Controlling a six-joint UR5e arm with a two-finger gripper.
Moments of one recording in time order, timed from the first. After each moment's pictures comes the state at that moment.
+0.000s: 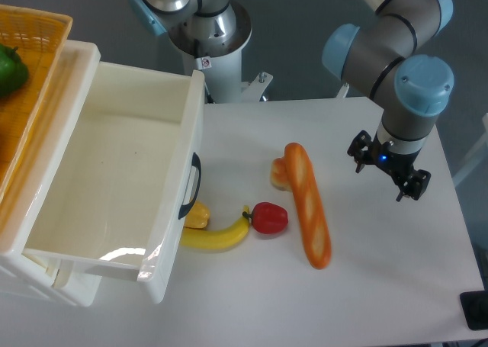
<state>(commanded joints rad) 2.76 -2.01 -1.46 -1.18 1.59 1.49</state>
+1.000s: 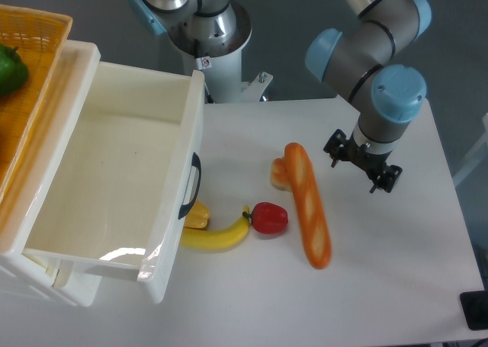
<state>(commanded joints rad) 2.74 -1.96 -1.63 -1.17 1.60 1.27</state>
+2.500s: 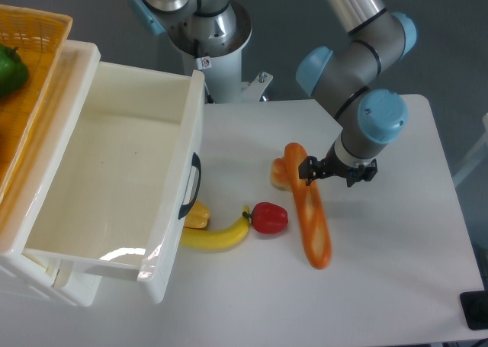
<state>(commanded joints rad) 2.70 -2.06 -1.63 -1.17 1.53 0.59</state>
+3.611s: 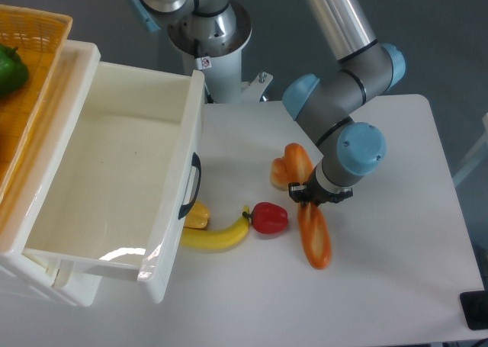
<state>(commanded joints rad) 2.67 -2.08 -1.59 -1.17 1.53 0.60</state>
